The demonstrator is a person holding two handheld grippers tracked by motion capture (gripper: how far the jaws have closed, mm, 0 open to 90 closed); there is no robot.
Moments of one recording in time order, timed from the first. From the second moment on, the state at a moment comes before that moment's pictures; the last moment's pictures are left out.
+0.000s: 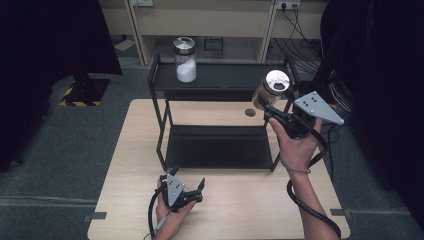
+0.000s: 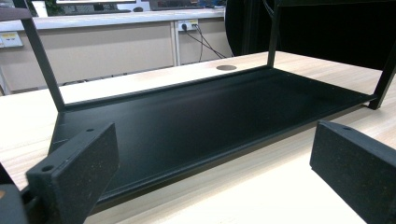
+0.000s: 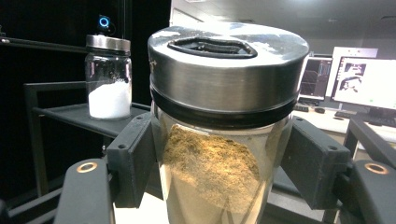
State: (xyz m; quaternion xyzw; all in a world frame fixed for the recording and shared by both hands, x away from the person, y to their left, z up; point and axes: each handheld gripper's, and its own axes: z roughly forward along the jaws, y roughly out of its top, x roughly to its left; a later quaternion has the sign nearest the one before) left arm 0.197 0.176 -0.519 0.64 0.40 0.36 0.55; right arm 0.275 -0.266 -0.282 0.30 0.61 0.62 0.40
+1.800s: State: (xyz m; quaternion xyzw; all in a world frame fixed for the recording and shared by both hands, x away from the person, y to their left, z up) left arm 0.197 0.177 -0.520 0.64 0.40 0.36 0.55; right arm 0.354 -0.231 -0.230 0.36 0.63 0.55 0.41
